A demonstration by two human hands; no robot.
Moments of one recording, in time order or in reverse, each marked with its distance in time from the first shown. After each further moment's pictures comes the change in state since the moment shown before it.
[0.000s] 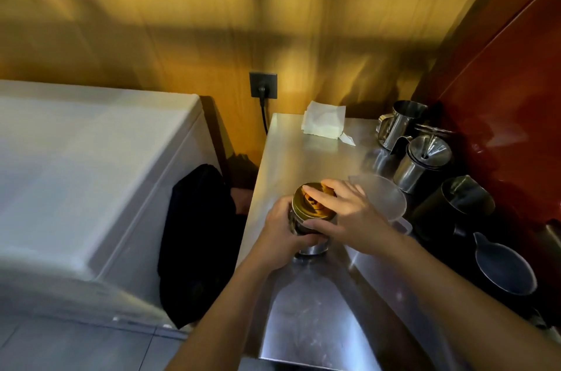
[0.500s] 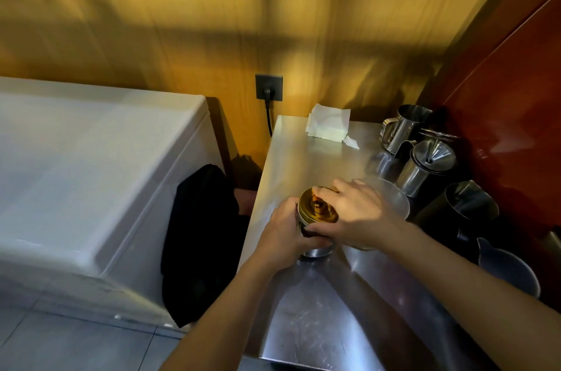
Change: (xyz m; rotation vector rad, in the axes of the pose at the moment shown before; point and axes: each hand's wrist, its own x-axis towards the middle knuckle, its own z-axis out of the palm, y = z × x) left_hand -0.002 0.012 0.003 0.161 0.016 0.029; right_hand 0.012 0.001 -0.009 -0.329 -0.149 0.111
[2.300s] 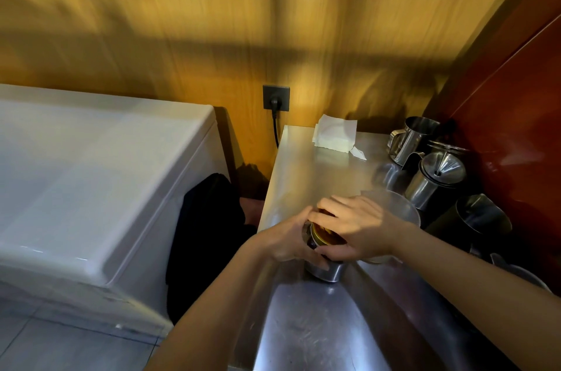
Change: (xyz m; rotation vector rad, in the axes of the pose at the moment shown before) left_hand 0.025 -0.001 -0.031 -0.087 -0.490 0.014; right_hand 0.009 -0.001 -0.014 -0.132 -0.002 -0.546
